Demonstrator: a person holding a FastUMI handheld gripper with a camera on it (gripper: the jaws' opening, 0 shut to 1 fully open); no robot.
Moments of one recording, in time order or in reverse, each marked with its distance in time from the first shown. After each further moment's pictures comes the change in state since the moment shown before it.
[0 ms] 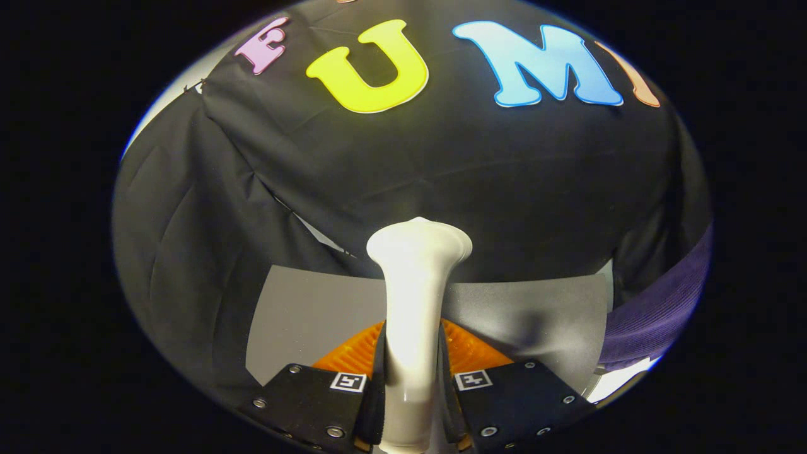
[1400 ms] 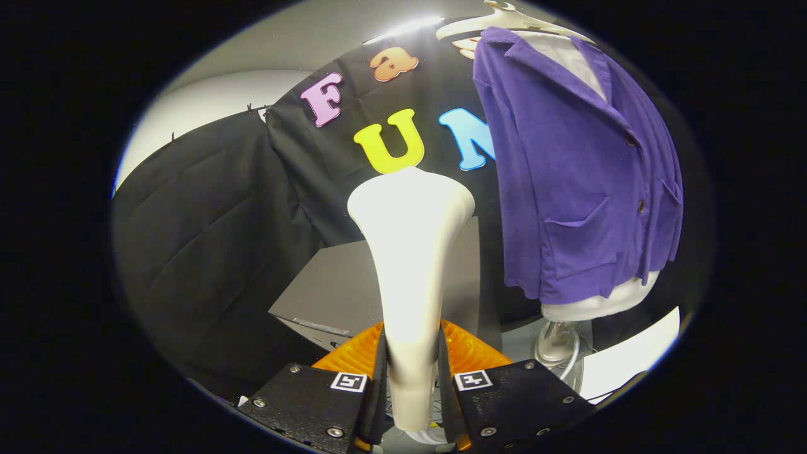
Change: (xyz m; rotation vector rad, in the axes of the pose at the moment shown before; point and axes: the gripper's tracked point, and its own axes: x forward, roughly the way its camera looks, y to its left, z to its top) arm -0.269 -0.032 -0.214 -0.050 -0.395 -0.029
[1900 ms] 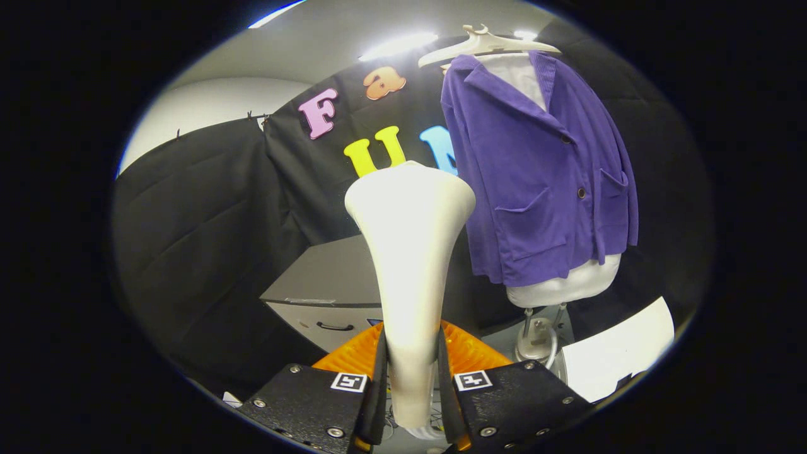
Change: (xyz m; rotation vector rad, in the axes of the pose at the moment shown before) arm -0.065 -0.018 -0.045 -0.018 -0.111 -0.081
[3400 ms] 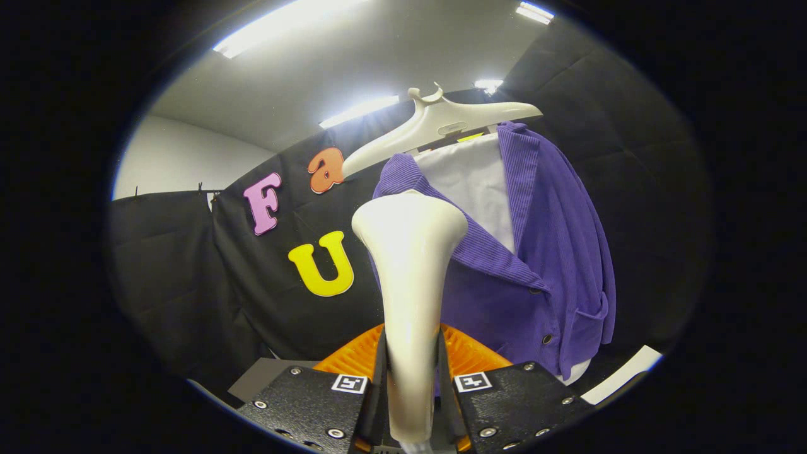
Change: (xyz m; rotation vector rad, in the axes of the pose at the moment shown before) arm 0.078 -0.106 0.261 0.078 -0.387 -0.194
